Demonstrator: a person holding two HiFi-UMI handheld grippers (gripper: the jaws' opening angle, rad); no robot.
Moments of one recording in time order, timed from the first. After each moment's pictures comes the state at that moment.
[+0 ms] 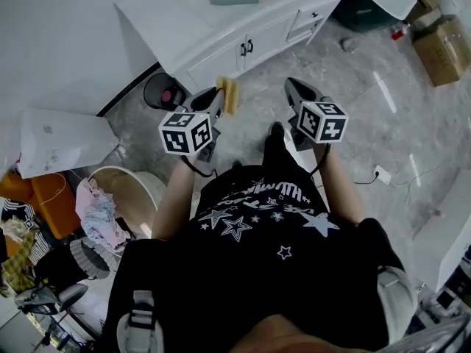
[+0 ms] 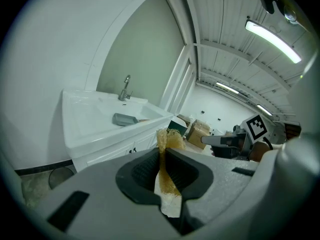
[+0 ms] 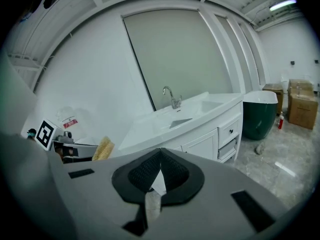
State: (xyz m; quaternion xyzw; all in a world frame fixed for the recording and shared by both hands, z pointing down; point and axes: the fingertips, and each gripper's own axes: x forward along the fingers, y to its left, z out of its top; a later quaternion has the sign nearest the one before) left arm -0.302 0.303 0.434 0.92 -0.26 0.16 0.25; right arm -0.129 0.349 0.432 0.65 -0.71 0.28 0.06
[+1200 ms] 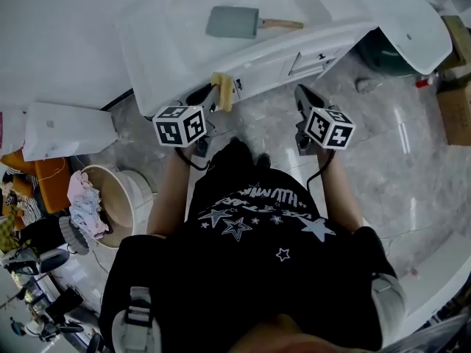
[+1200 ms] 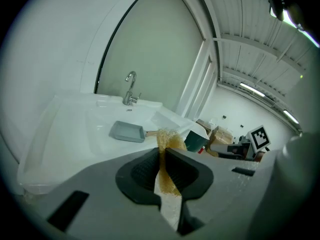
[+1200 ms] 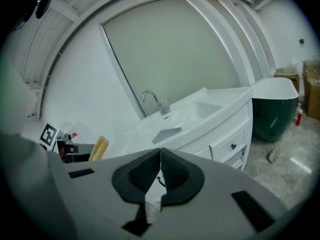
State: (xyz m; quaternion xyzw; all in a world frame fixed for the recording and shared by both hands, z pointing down) left arm -0.124 0.149 0.425 0.87 -0.37 0.16 0.28; right arm 0.094 0.190 0.449 0.59 -0.74 0.33 0.03
